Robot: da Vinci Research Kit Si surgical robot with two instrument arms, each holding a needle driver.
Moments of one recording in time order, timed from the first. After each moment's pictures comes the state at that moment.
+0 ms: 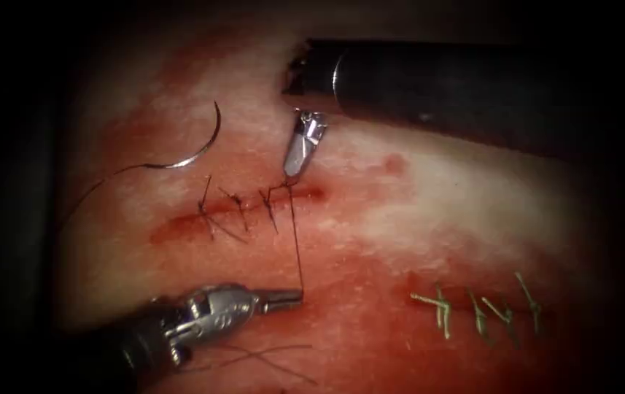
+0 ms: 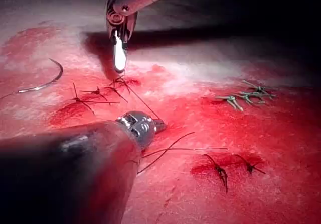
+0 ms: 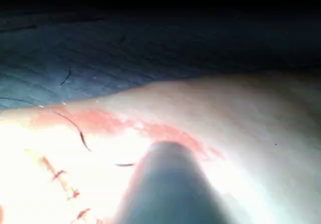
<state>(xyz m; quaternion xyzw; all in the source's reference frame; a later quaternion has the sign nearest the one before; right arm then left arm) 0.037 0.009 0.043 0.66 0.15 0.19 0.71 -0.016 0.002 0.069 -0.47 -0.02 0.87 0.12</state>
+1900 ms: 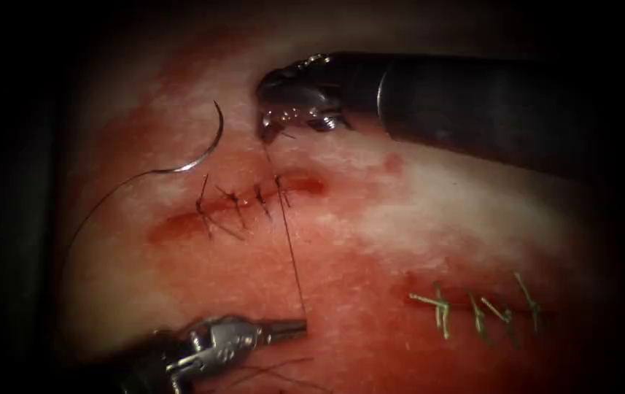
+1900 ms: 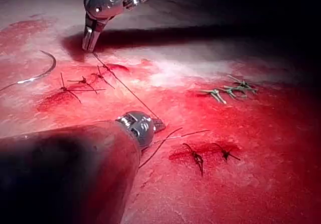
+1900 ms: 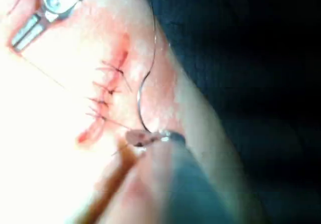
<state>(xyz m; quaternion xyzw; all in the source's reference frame) 0.041 0.009 0.035 0.13 0.26 -0.43 0.86 -0.018 -0.002 0.066 -0.49 -0.04 0.87 0.11</state>
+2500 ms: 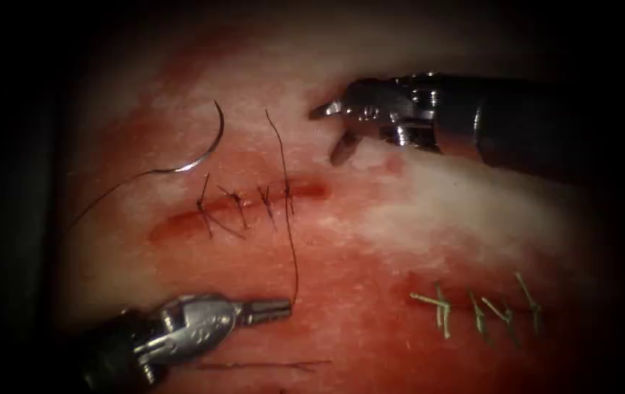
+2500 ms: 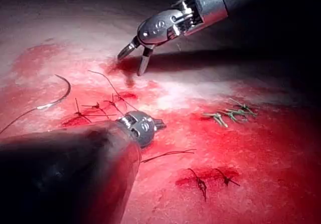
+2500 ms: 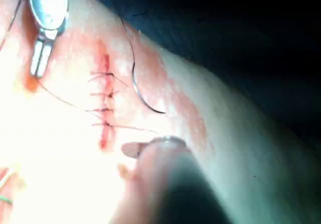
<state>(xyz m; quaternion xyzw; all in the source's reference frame) 0.030 0.008 0.034 0.10 0.36 -0.10 0.92 -0.014 0.004 0.061 -0.48 0.00 0.87 0.15</state>
